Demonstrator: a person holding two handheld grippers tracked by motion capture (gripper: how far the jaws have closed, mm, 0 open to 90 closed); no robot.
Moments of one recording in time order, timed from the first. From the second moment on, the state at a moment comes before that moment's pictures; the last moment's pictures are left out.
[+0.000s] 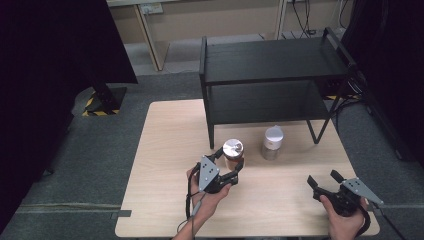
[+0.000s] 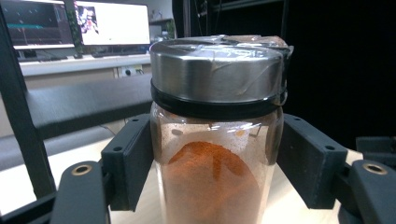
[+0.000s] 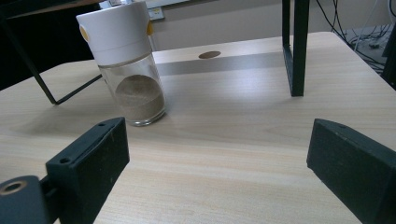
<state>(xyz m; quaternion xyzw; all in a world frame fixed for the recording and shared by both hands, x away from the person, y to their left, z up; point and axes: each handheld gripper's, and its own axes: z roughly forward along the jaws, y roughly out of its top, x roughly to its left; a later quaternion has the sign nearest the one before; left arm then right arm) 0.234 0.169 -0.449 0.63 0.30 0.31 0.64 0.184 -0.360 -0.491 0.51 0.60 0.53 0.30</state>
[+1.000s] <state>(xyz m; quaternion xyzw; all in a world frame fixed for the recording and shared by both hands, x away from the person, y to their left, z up) 0.243 0.159 -0.388 0.59 0.29 0.36 0.66 0.185 -0.361 -0.491 0.51 0.60 0.53 0.30</state>
